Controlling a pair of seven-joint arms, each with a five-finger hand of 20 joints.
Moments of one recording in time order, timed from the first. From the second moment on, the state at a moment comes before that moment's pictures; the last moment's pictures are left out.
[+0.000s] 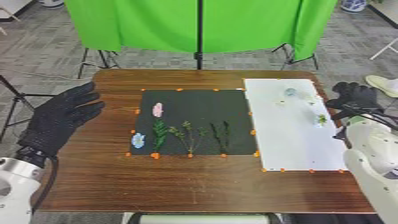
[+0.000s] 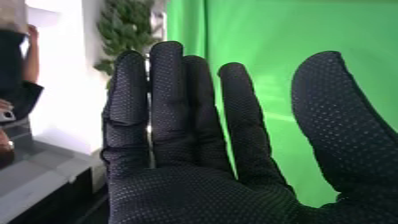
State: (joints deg) left arm 124.0 -59.7 -113.3 -125.0 39.3 -8.6 -5.0; right arm -93.8 -45.5 85.7 -99.4 -141.8 -3.9 27.2
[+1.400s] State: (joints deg) left arm 131.1 -60.2 -121.1 -127.0 39.1 -6.8 -4.8; right arm -93.4 -48.3 74.7 -95.2 -138.7 11.6 21.7
